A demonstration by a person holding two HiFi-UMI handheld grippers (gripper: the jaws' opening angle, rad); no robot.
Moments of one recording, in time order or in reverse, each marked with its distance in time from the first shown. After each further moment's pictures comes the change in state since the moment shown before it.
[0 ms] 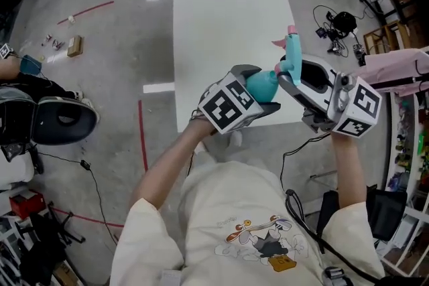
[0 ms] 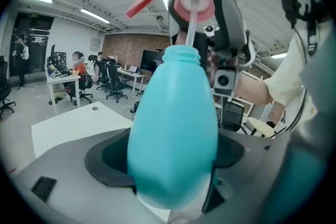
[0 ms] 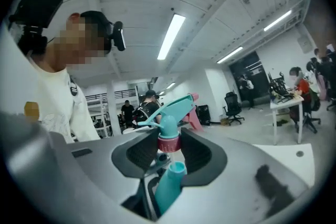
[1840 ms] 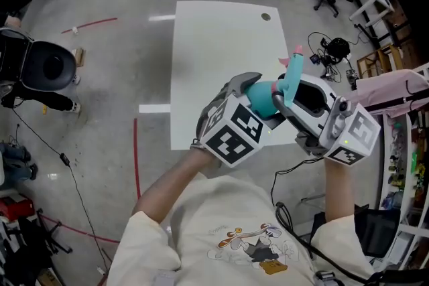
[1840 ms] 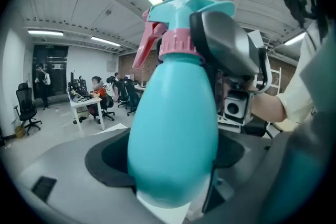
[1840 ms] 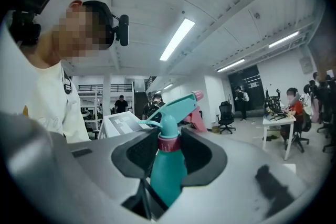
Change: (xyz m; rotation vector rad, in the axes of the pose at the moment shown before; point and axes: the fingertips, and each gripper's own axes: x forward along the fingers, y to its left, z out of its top) left arm -0.065 0.000 0.089 0.070 -0.120 0.259; right arm 0.017 0.027 0.060 -0.148 -0.004 -0.088
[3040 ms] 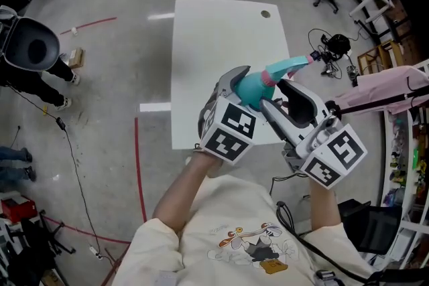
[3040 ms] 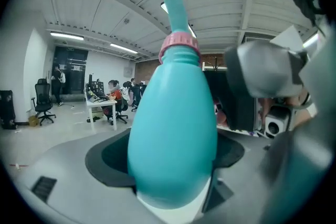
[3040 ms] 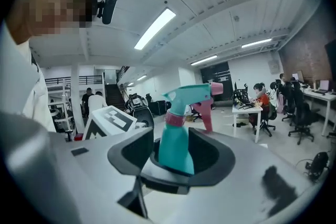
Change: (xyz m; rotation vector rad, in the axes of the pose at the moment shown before) left arm 0.001 0.031 -0.007 -0.096 -0.093 0.153; right arm 0.002 -0.004 -0.041 0.097 0.112 -0.312
